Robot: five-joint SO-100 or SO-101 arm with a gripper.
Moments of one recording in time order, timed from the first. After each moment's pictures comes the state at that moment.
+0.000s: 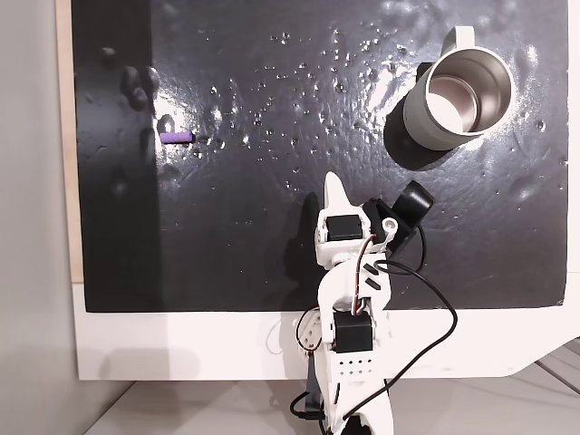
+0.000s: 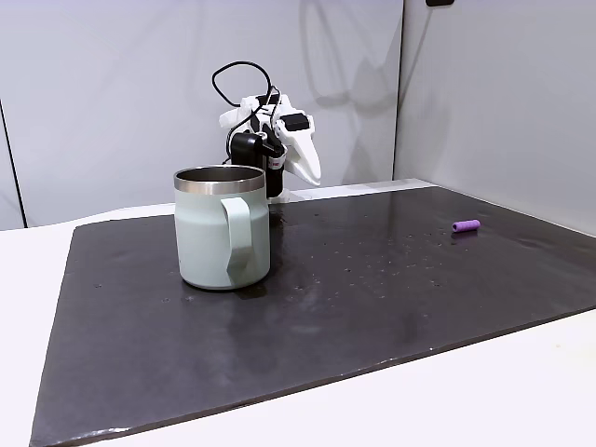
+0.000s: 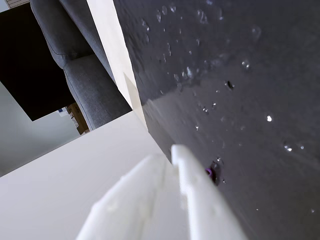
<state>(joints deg) -5.0 190.5 179.6 37.4 2.7</state>
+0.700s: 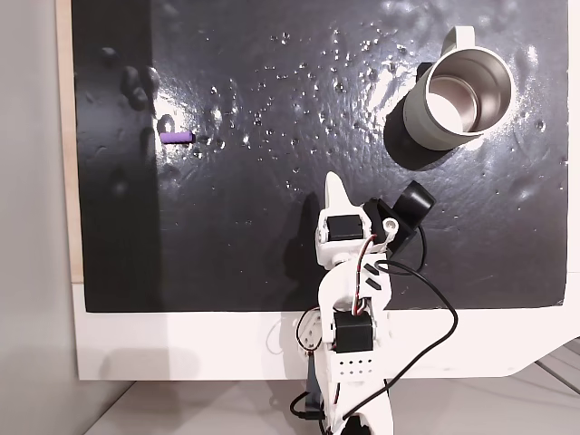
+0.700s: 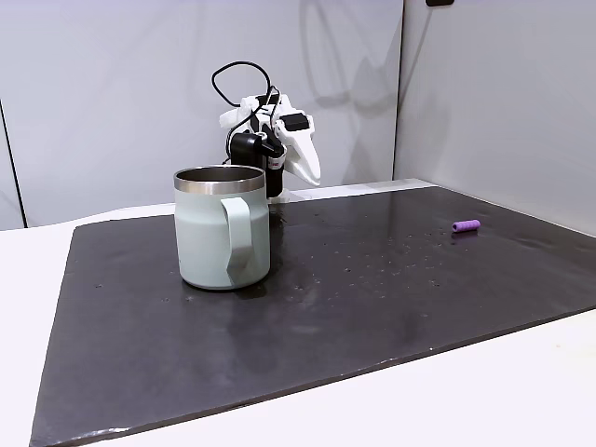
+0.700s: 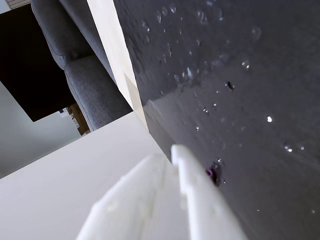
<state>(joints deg) -4.3 190.5 179.4 37.4 2.8</state>
